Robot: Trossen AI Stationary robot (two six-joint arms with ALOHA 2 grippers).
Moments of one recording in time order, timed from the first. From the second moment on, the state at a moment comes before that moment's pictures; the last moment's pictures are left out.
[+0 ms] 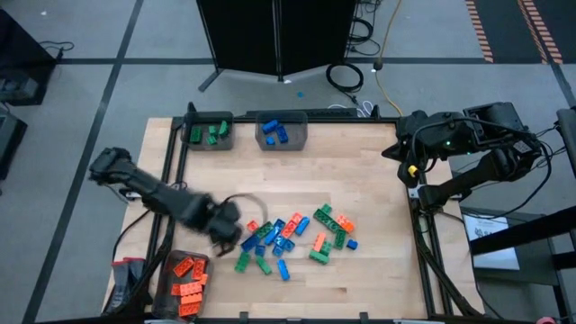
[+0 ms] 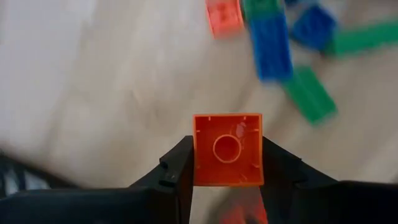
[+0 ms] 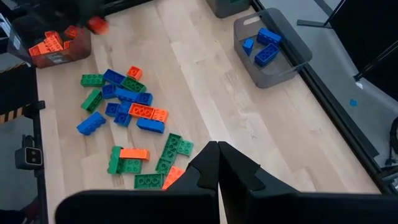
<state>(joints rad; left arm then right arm) -0.46 1.50 1.28 -1.31 -0.05 -0.93 0.11 1.24 1.95 -1.57 0.26 0.44</state>
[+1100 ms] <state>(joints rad) -1.06 1.67 1.28 -1.21 0.11 -1.56 0.11 1.24 1.95 -1.56 0.26 0.46</state>
